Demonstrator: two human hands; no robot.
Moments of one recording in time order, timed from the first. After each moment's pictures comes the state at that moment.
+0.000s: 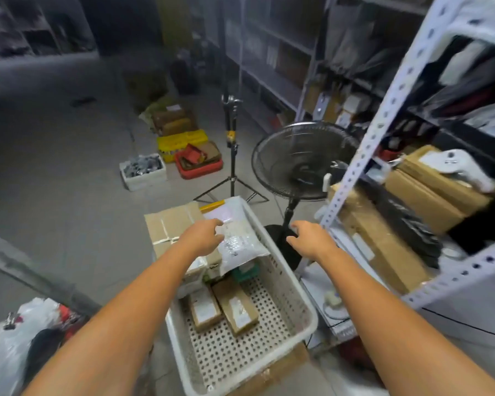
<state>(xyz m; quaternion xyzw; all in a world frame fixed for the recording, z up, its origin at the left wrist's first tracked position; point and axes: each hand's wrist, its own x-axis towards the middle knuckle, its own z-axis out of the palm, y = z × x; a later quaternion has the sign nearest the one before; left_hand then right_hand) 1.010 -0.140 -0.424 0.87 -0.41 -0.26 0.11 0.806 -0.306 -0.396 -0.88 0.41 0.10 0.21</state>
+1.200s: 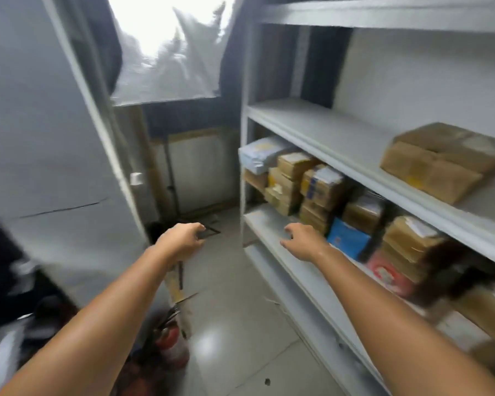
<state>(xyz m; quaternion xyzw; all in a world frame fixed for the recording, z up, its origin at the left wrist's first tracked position) 0.199 -0.392 -0.316 0.32 -0.93 -0.16 -0.04 0.020 -0.159 -0.312 -0.33 0.92 -0.13 0.16</state>
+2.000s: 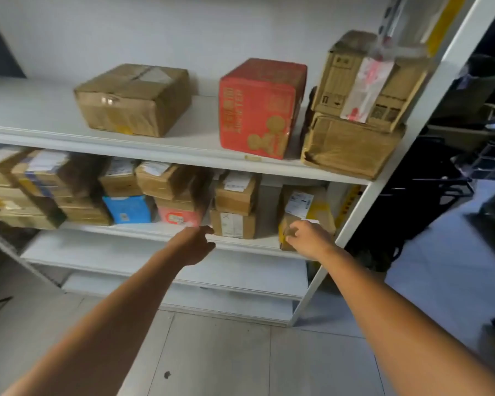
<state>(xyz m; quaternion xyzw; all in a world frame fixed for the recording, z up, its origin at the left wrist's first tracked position) 0.014 0.053 -0.373 -0.15 -0.96 -0.17 -0.16 0.072 0.329 -0.367 0.14 0.96 -0.22 0.10</state>
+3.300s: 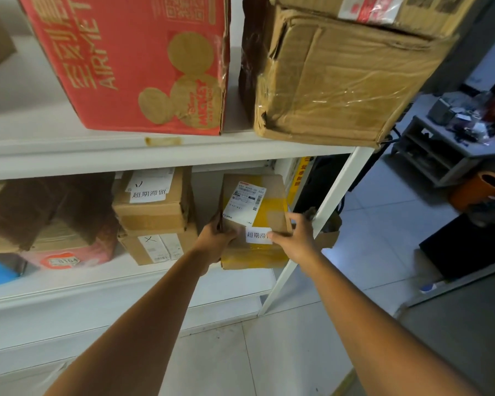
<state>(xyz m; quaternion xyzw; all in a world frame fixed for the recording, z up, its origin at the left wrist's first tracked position) -0.113 0.253 -0.529 -0.08 -0.70 -0.60 -0.38 0.003 0.417 -0.514 0.39 0.79 -0.47 -0.05</state>
